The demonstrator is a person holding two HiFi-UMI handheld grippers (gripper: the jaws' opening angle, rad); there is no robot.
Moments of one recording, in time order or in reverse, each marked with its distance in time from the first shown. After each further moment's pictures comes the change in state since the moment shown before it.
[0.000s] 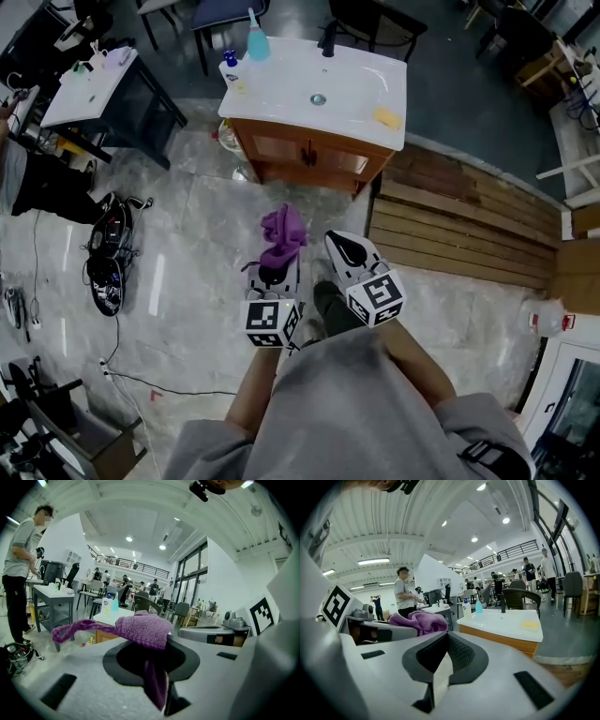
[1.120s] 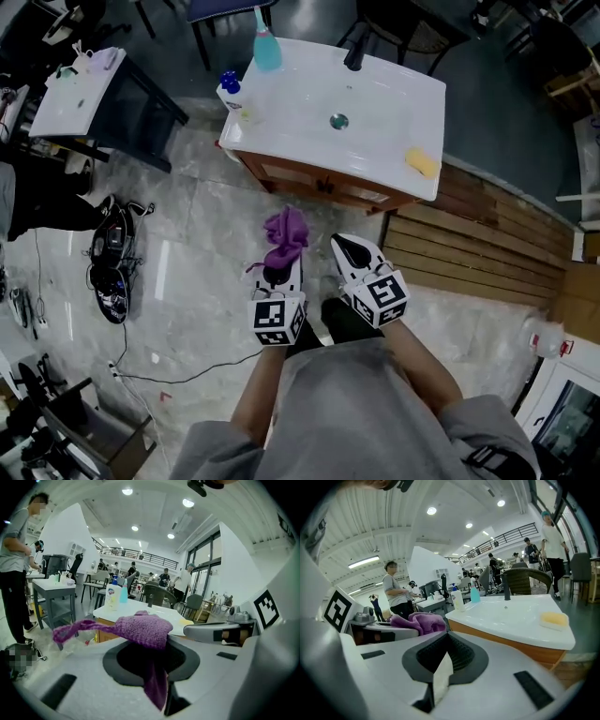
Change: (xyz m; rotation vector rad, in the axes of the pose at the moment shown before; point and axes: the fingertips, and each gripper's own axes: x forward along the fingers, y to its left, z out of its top) left arm 0.173 0.108 -0.004 -0.031 0.124 0.077; right arm 0.165 -0.115 -0.009 0.100 0.125 0.025
